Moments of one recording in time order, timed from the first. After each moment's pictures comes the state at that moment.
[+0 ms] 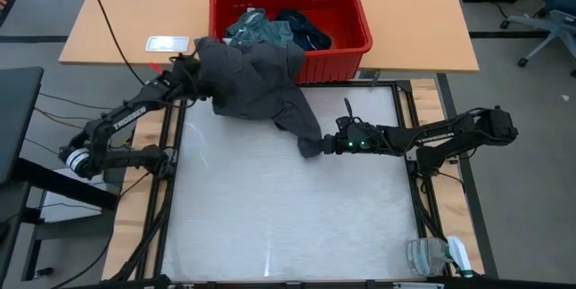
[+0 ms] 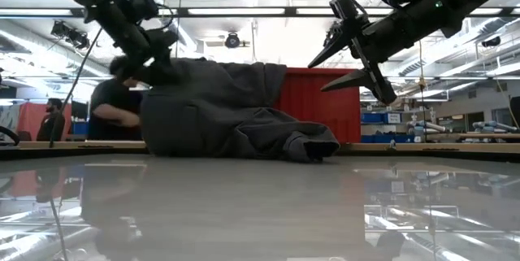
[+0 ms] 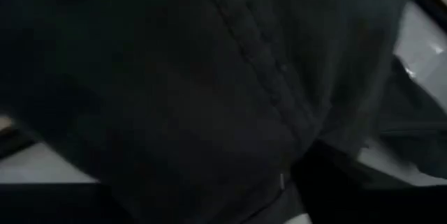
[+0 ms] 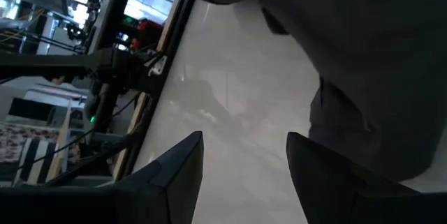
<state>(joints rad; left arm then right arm) 0.92 1.10 0.82 -0.42 0.18 -0.19 -0.08 1.28 0.56 0.26 0.13 1.17</state>
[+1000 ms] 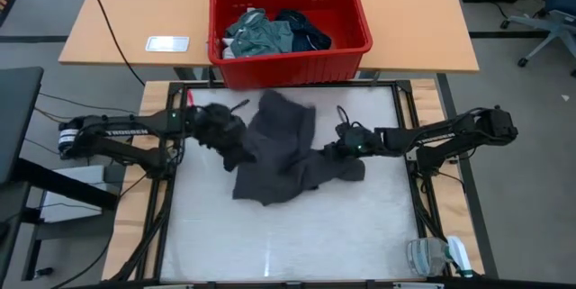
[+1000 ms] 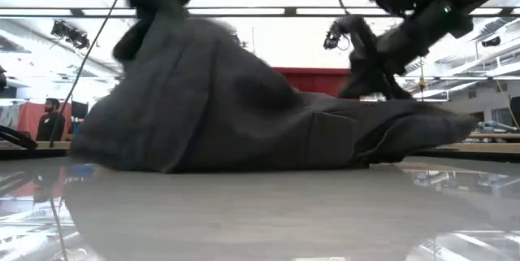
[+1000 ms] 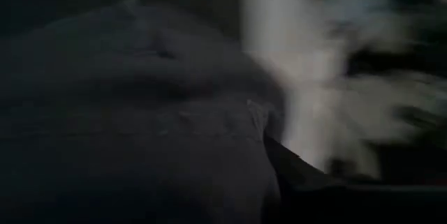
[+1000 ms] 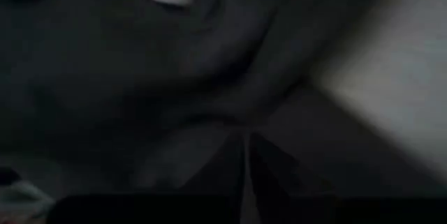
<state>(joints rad) 0.14 1.10 0.89 -0.55 0.25 -0.62 -0.06 1.29 0.56 0.01 0.12 1.14</state>
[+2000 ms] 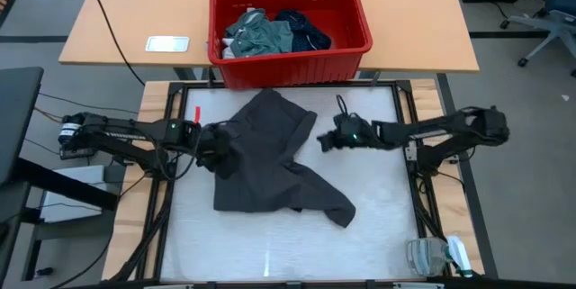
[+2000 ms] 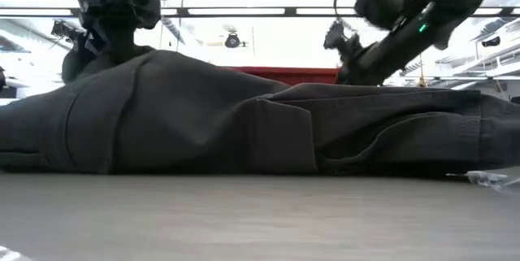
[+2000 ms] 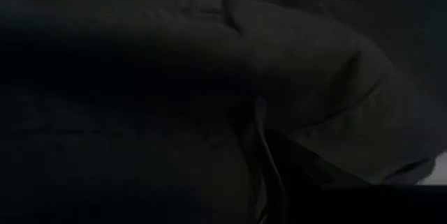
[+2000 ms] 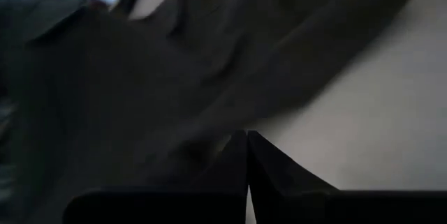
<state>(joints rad) -0.01 1.10 0.89 -0.92 -0.11 -0.80 -0.22 1.39 0.56 0.22 0.11 0.98</state>
